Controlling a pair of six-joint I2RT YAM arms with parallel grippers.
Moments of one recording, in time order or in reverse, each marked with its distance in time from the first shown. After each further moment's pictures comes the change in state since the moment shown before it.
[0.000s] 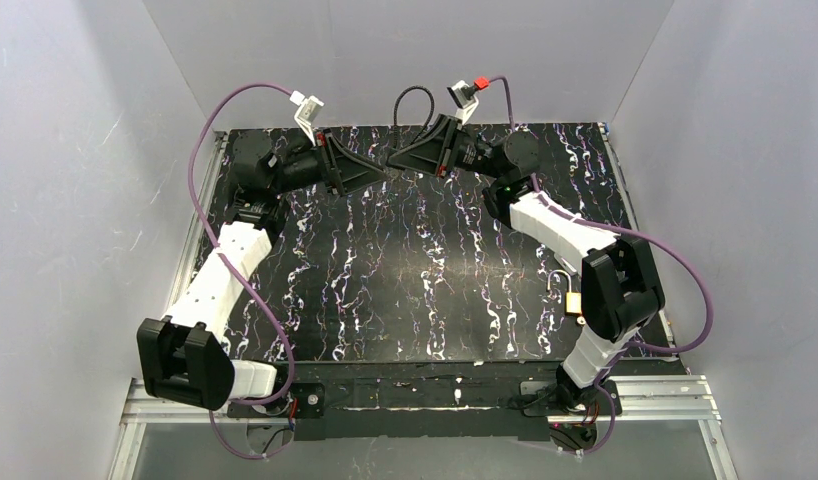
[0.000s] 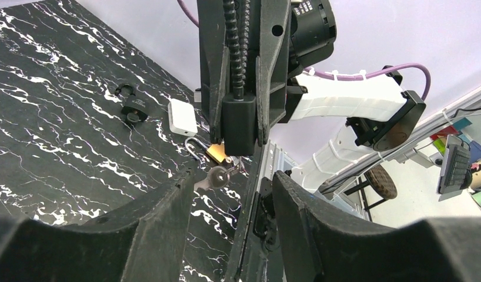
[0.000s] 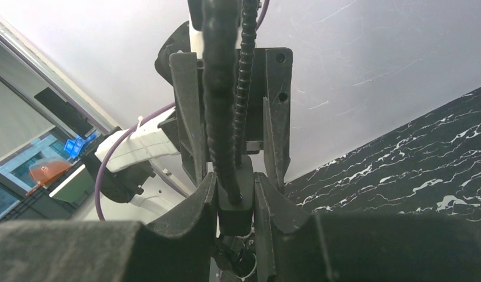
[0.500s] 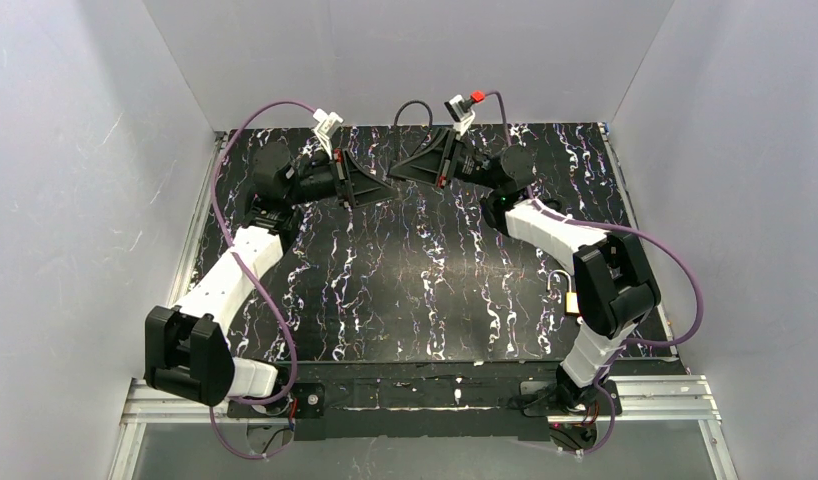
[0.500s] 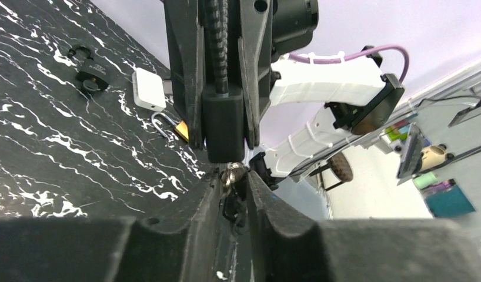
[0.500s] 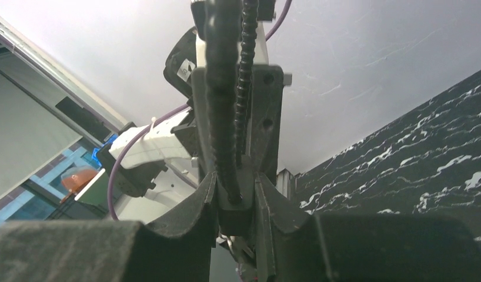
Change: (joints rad) left arm -0.070 0.024 -0.109 0.103 0.023 -0.115; right arm 0.000 0.027 -0.109 0.133 -0.004 0.122
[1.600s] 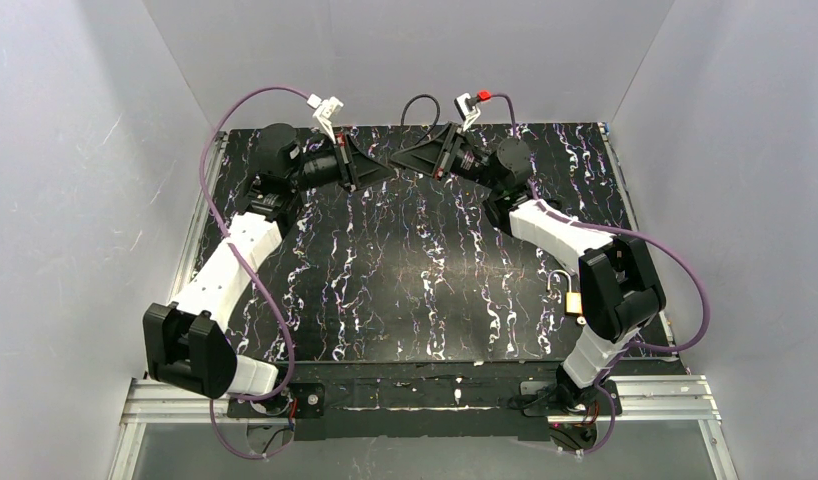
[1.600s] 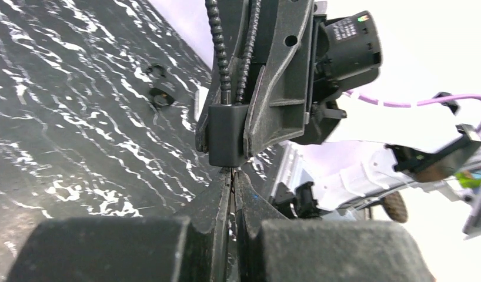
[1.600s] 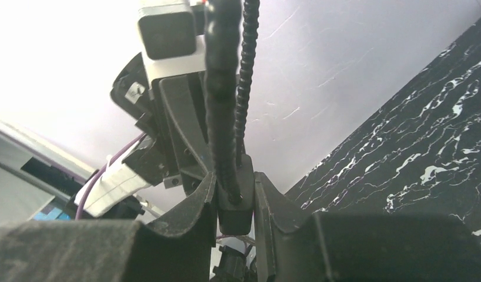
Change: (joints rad) left arm -0.011 0.039 0.186 -0.364 -0.215 0.253; right arm 0.001 -0.031 0.026 -0.252 0.178 -0.108
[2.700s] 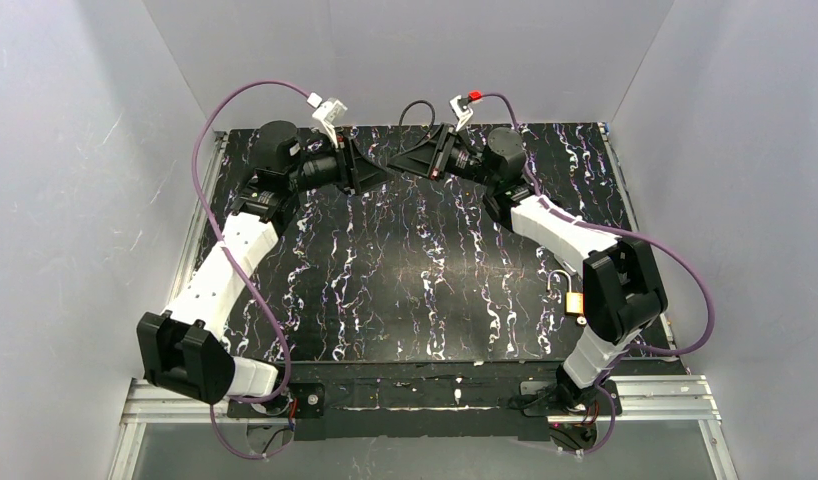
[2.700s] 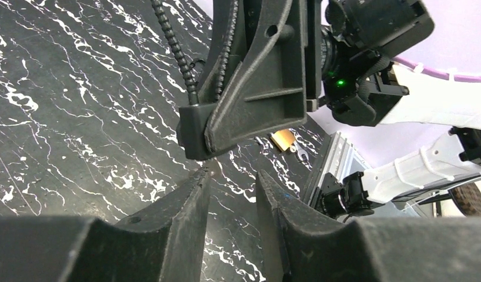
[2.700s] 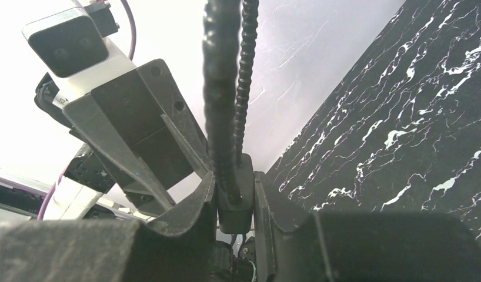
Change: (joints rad) left arm -0.002 -0.033 0.043 -0.166 -0.055 0.216; right arm -0.005 -0.013 0.042 -0.256 0.025 -0.105
